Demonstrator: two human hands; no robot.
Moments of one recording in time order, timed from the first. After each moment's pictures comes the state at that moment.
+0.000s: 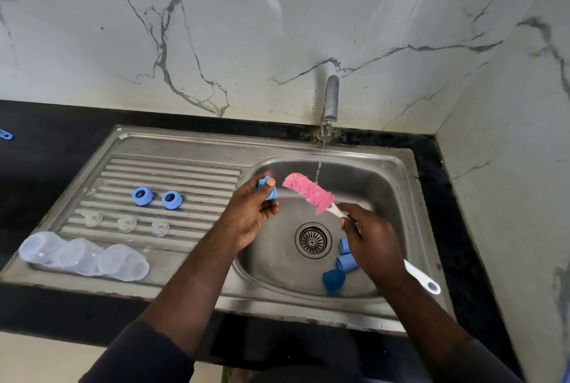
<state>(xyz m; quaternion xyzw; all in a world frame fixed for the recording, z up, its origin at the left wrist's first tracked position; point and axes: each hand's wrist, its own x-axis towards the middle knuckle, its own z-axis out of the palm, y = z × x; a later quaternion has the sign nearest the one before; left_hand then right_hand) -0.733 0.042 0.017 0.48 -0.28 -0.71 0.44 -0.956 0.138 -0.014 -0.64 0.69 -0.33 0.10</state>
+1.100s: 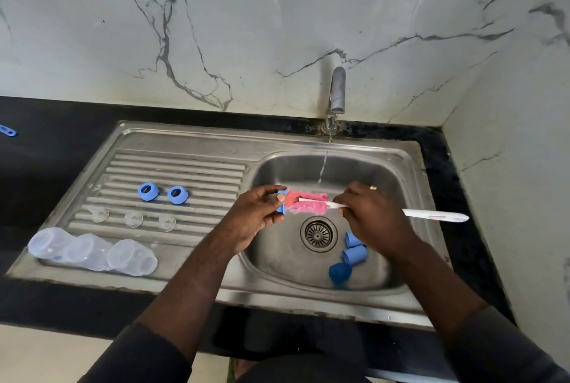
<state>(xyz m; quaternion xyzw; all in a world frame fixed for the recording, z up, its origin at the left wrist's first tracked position) -0.712 0.052 -0.003 0.48 -0.42 -0.69 0.33 -0.964 0.108 0.013 -0.77 0.61 -0.16 0.04</state>
